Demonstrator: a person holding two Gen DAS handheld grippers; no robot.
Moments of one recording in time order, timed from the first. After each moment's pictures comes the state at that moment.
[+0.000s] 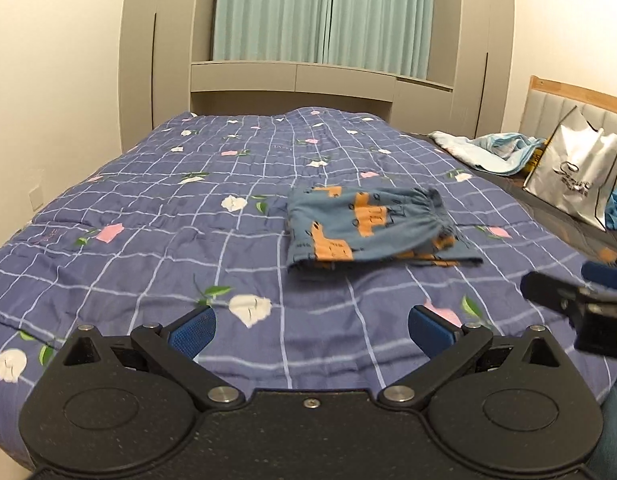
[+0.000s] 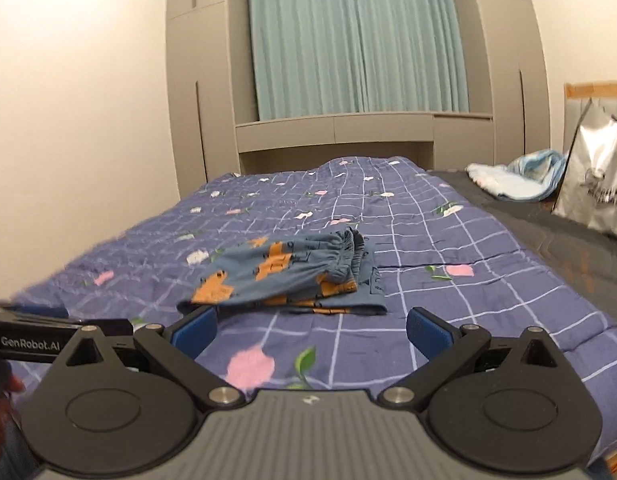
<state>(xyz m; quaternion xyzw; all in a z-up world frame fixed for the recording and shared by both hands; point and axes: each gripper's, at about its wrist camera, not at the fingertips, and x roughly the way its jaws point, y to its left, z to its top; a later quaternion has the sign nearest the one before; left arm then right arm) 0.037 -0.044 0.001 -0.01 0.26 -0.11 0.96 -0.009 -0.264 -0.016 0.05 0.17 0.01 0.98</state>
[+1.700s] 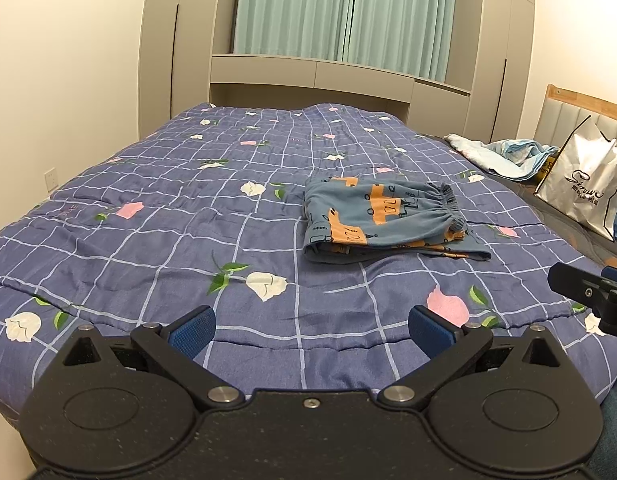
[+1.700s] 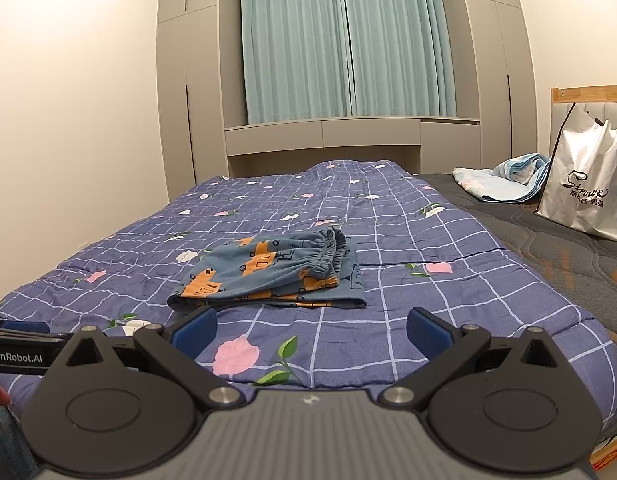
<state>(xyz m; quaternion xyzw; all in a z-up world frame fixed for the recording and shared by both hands) 0.022 -0.033 -0.004 -0.03 0.26 -0.09 0.96 -0.025 -0.277 -0.019 0.05 0.17 0.00 0.98</state>
